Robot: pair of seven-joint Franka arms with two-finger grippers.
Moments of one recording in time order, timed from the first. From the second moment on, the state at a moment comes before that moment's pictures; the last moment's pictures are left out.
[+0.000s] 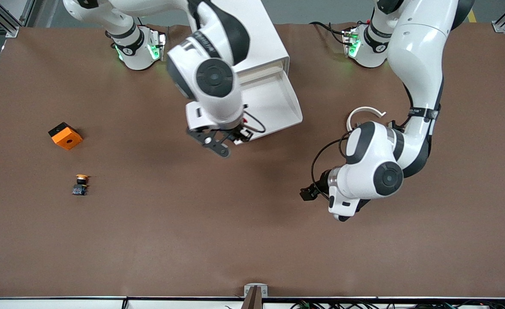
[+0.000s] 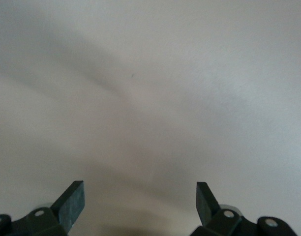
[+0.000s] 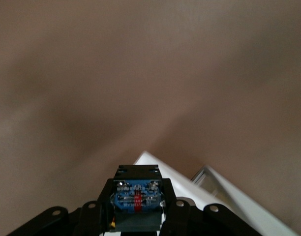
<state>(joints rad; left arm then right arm) -0.35 0.72 -0.07 -1.24 -0.22 1.90 -0.90 0.68 0.59 -0.06 -1.11 0.12 1.60 1.17</state>
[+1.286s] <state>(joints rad) -0.57 0.70 -0.03 -1.28 -0.13 2.00 -0.91 0.08 0.41 -0.08 -1.78 0.09 2.18 0.08</state>
